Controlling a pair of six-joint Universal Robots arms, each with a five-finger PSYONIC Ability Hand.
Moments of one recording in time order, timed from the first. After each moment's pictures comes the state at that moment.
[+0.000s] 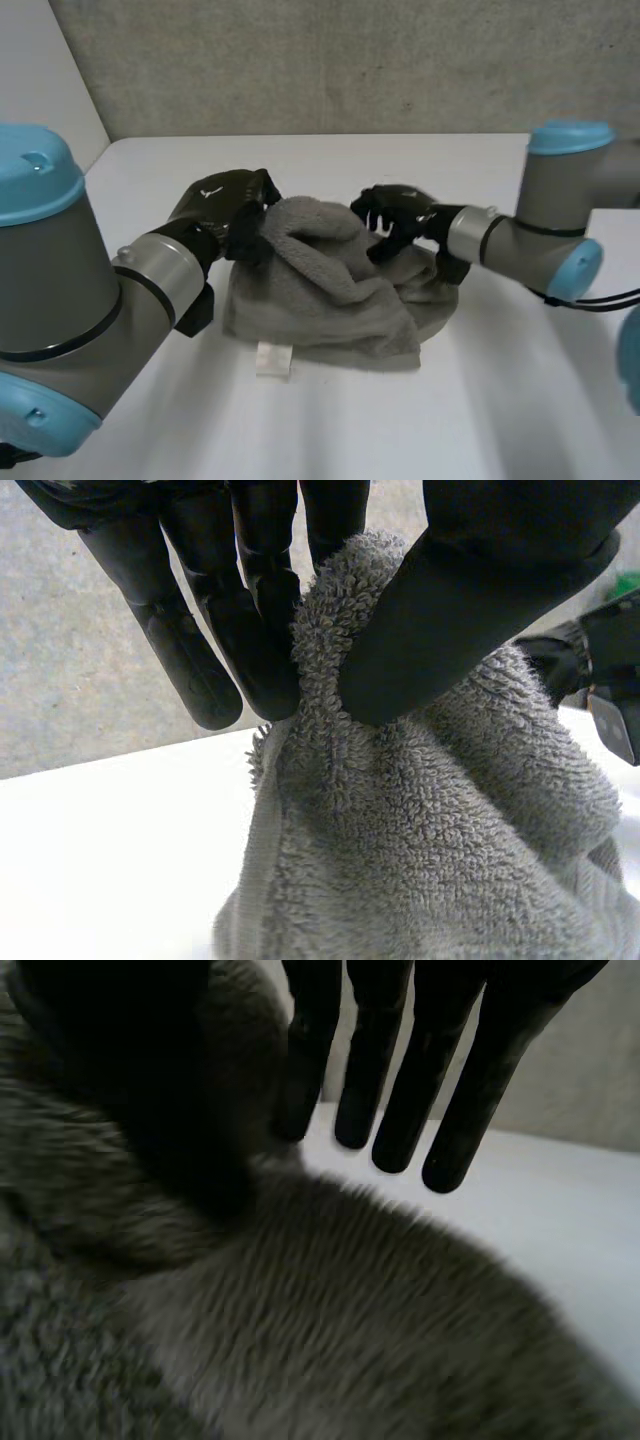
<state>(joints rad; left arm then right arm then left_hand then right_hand) 4.12 -1.80 -1.49 3.10 -1.58 2.98 1.92 -0.65 0.78 0.23 0.89 3.16 1.16 1.21 1.21 1.22 1.01 0.78 0.91 0.90 0.88 0.68</state>
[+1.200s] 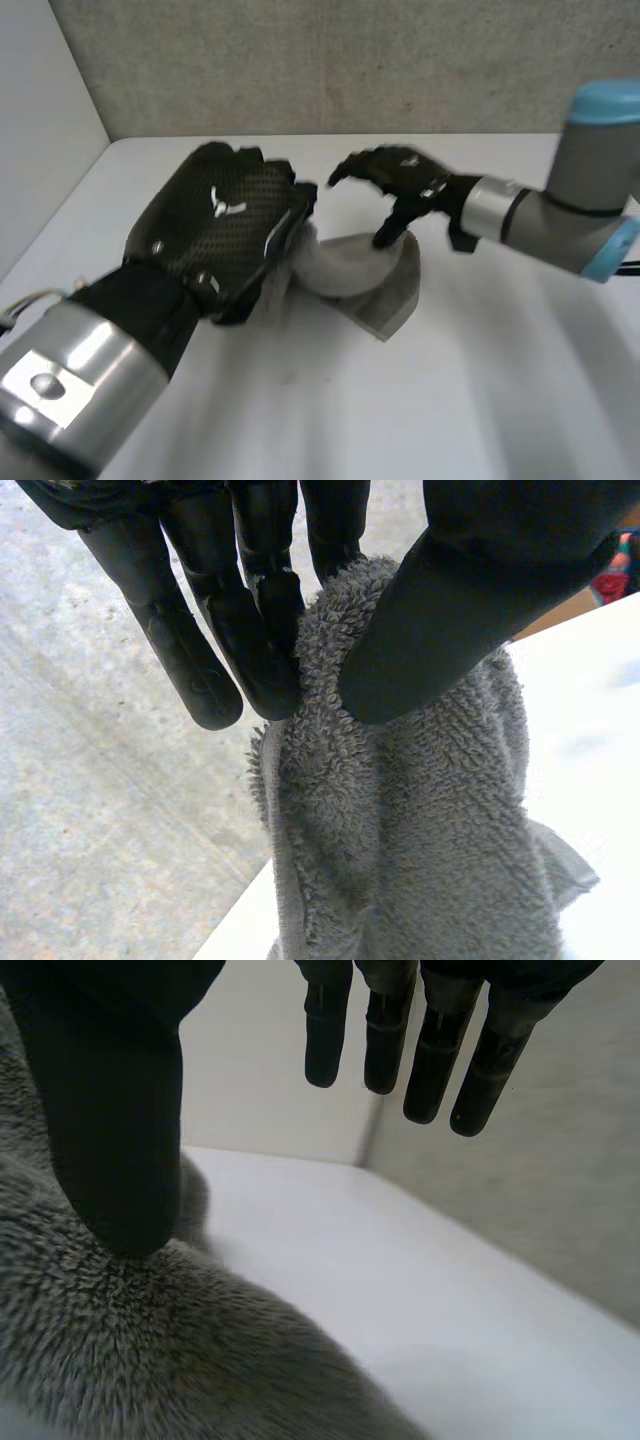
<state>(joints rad) 3.94 -1.41 -1.69 3.13 -1.56 3.57 1.89 -0.81 0.88 0.14 0.74 2.98 1.16 1.21 1.21 1.22 1.01 0.34 0.40 0.37 0.37 0.18</state>
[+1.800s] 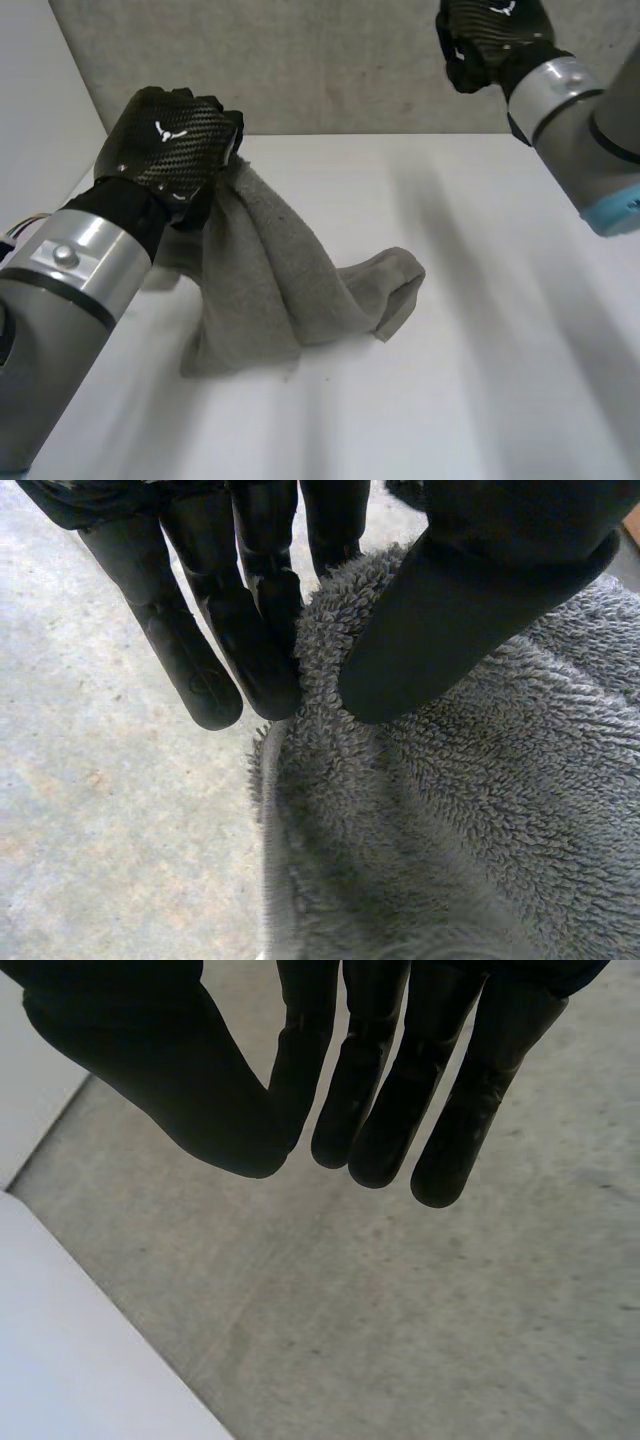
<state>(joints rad) 4.15 -1.53 -1.65 3.29 -1.56 3.56 1.92 -1.10 0.97 -0.12 1.33 2.93 1.16 1.21 1.21 1.22 1.01 0.98 1.18 1.18 1.19 0.97</state>
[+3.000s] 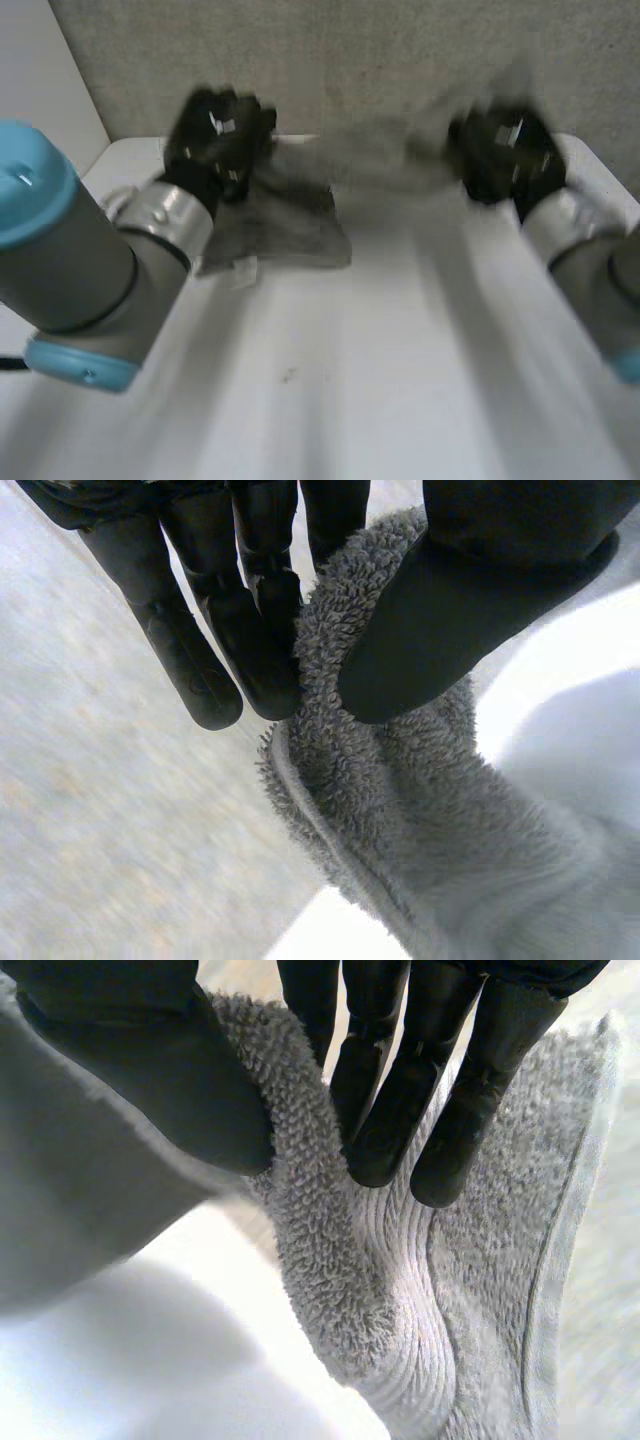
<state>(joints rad) 4.14 -1.83 -1.50 3.44 -1.56 3.57 1.92 -1.38 1.67 -0.32 1.36 2.76 1.16 1.21 1.22 1.22 1.01 0.96 1.17 1.18 1.19 0.97</state>
